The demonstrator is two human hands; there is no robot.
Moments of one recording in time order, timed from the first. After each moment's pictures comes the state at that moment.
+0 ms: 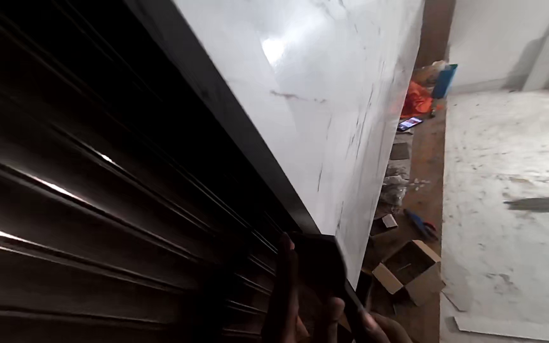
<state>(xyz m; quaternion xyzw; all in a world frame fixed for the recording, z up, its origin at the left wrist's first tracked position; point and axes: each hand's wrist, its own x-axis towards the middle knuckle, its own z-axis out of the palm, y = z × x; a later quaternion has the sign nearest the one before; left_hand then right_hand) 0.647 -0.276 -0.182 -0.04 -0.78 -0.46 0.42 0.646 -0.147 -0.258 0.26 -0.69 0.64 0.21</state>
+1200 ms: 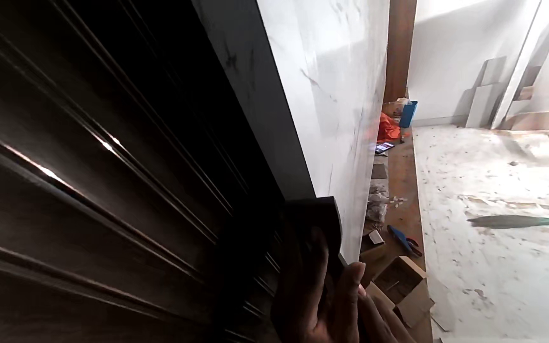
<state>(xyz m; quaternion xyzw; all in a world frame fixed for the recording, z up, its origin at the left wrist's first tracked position) 0.596 -0.283 -0.191 -0.07 -0.73 -0.41 0.54 0.609 -0.207 -0.250 0.20 -0.68 0.61 0.35</state>
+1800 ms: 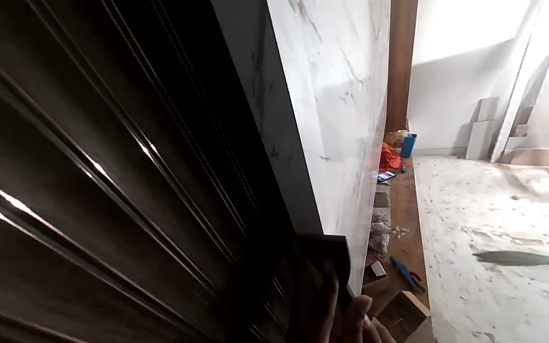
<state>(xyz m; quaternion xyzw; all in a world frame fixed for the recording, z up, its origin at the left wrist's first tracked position) 0.593 -0.278 -0.168 -0.08 -0.74 -0.40 0.53 0.596 -0.203 -0.236 0.22 -0.67 0.61 0.36</state>
